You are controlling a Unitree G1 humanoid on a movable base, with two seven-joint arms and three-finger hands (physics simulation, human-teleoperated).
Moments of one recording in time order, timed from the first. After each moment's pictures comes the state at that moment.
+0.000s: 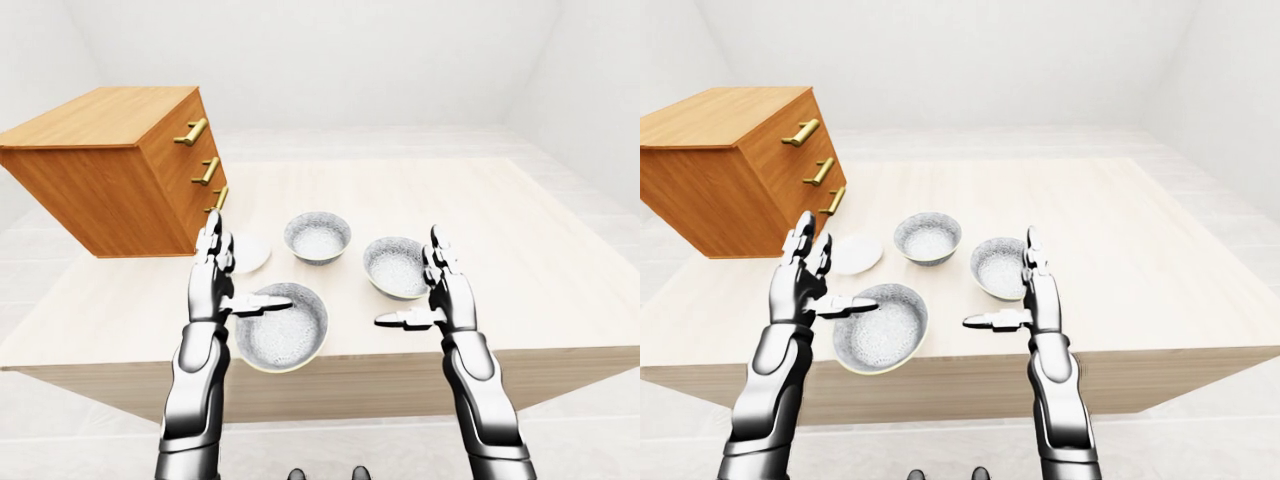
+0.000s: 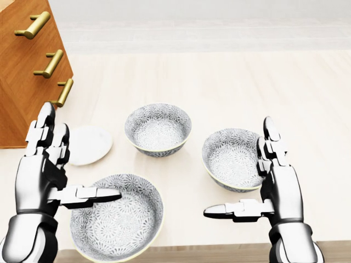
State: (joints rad) left arm -0.10 0.05 0.10 -0.16 -0.11 0.09 -0.03; right arm -0.01 -0.04 -0.06 -0.18 -0.01 0.09 0.02
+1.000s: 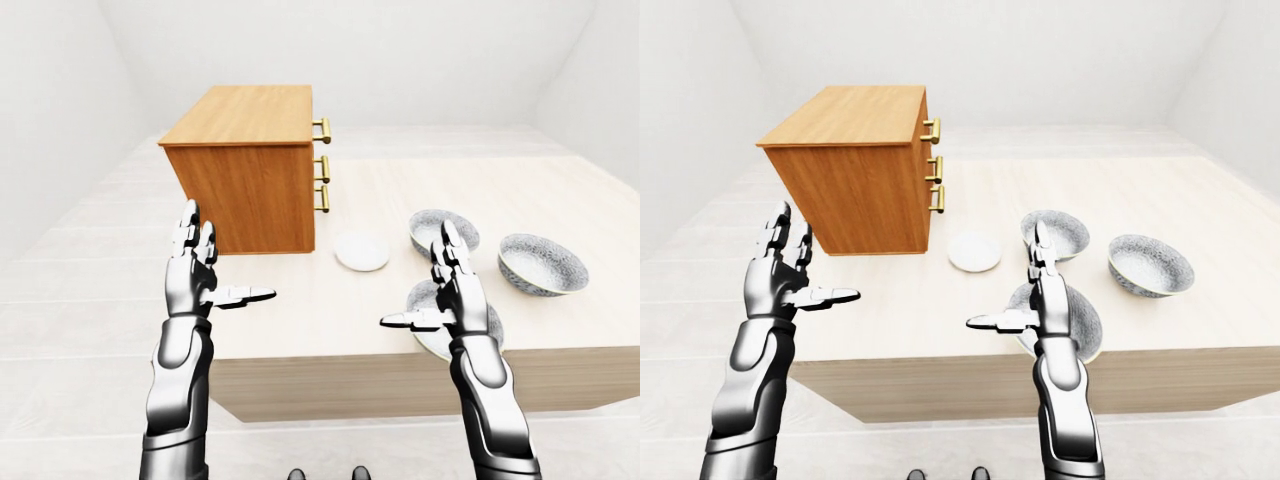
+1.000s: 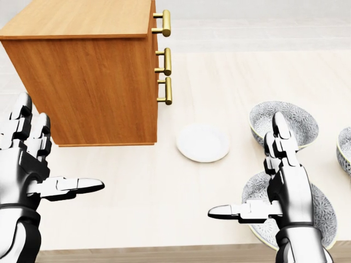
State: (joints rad) left arm -0.12 0.10 0.18 -0.19 -0.18 0.09 -0.04; right arm 0.04 -0.03 -0.07 -0.29 -0.02 0.09 0.03
